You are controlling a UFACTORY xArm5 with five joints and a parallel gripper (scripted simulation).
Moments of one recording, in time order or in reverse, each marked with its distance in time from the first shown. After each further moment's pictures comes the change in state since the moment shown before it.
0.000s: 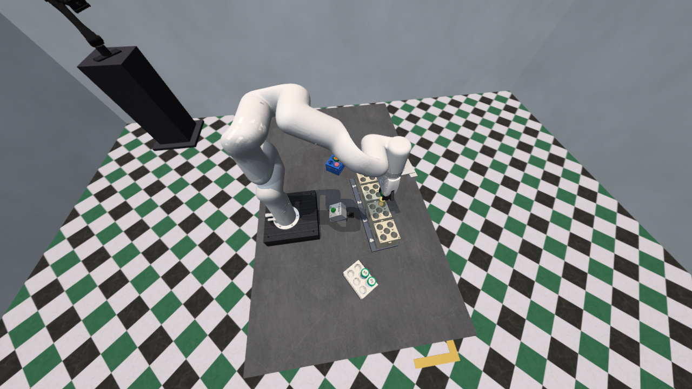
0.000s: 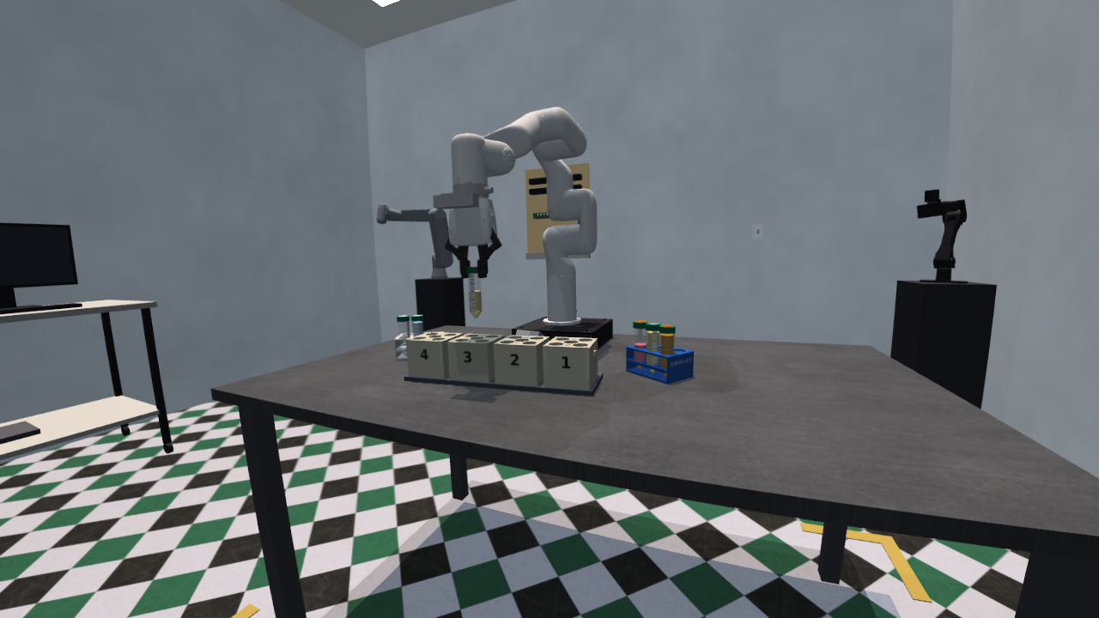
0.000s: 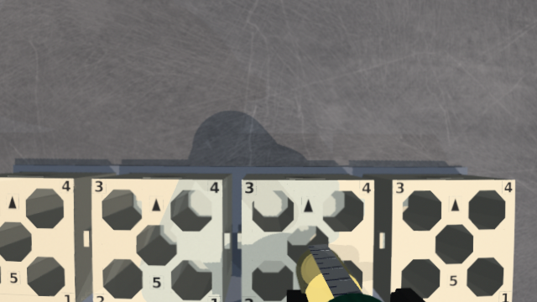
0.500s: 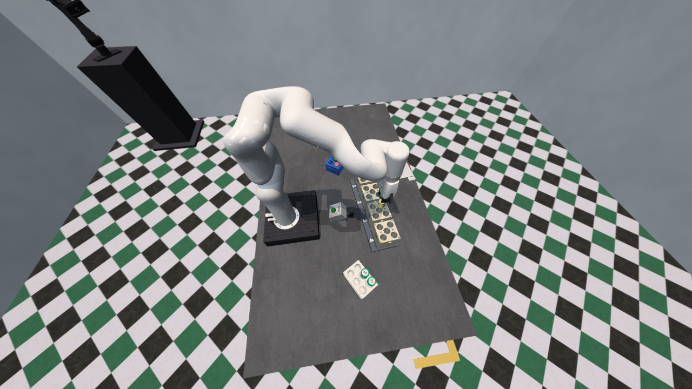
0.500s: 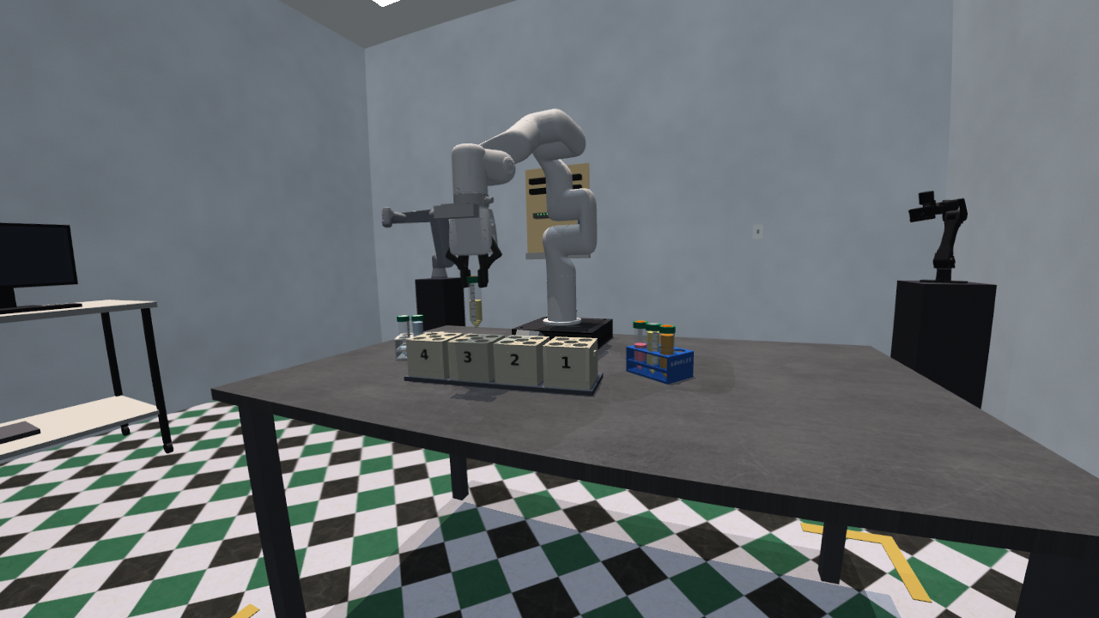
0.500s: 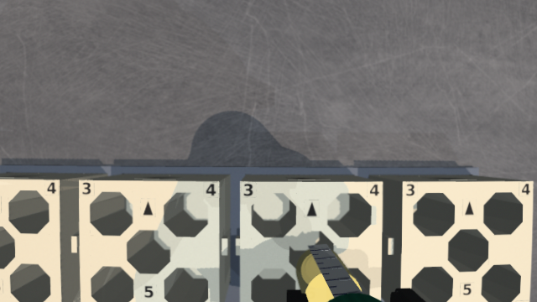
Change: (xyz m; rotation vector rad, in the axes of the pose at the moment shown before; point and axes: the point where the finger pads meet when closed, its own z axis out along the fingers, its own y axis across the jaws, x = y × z) arm 0.000 0.000 0.021 0.000 -0.001 0.000
